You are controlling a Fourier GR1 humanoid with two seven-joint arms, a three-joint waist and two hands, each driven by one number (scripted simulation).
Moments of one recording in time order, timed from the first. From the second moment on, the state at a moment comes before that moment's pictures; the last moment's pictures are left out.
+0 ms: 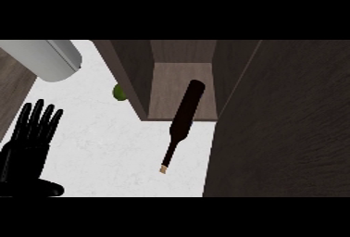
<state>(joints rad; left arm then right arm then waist) 0.08 0.51 -0.12 -1.53 0.79 -0.20 -0.44 0.24 -0.84 0.78 -2.51 -0.02 -0.24 0.05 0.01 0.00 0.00</state>
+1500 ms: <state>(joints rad) 0.06 0.61 0.00 -1.47 0.88 -0.35 -0.37 -0.62 -0.12 0.70 -2.09 -0.11 -0.31 0.59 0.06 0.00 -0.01</state>
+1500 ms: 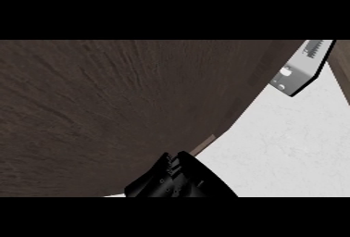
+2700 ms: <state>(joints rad) 0.05 0.54 0.10 -1.38 0.80 -0.41 -0.38 -0.96 -0.01 0.42 -1.37 -0.36 -0.23 0.31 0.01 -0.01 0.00</state>
